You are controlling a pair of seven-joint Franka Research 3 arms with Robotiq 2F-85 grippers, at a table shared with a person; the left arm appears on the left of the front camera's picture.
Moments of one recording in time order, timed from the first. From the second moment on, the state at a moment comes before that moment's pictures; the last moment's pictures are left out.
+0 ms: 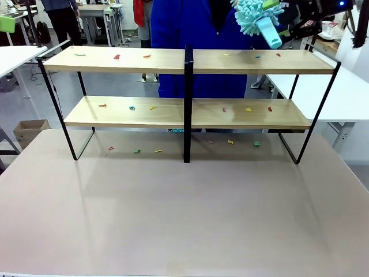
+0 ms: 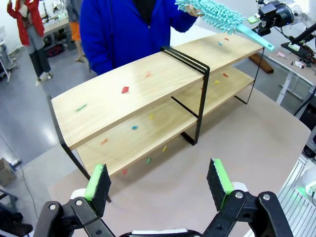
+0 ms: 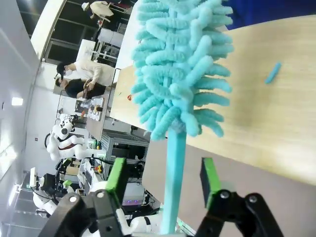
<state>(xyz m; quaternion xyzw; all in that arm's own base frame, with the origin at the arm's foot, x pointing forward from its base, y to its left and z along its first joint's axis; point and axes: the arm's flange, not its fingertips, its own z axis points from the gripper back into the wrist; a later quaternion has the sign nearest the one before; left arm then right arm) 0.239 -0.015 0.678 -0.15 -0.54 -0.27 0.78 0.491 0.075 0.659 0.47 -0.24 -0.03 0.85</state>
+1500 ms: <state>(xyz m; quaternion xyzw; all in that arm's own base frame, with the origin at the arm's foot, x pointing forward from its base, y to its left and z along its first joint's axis) 0.239 -0.015 0.678 -0.15 -0.54 -0.27 0.78 0.406 0.016 0.711 0.50 -0.17 0.05 0.85</state>
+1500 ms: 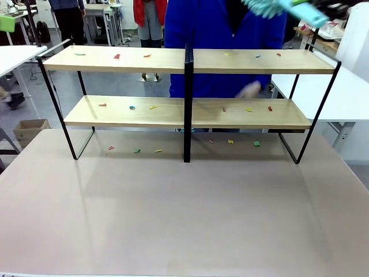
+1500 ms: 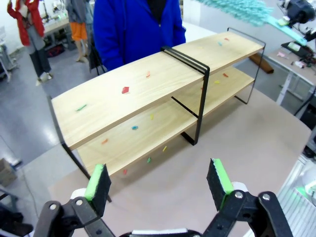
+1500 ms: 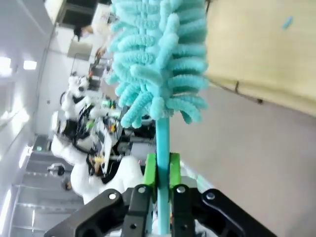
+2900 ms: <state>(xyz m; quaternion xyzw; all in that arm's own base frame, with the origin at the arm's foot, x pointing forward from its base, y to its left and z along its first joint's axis) 0.239 -0.015 0.678 -0.15 -0.54 -0.27 0.78 0.150 -0.194 0.651 0.47 -0.09 0.17 0.86</state>
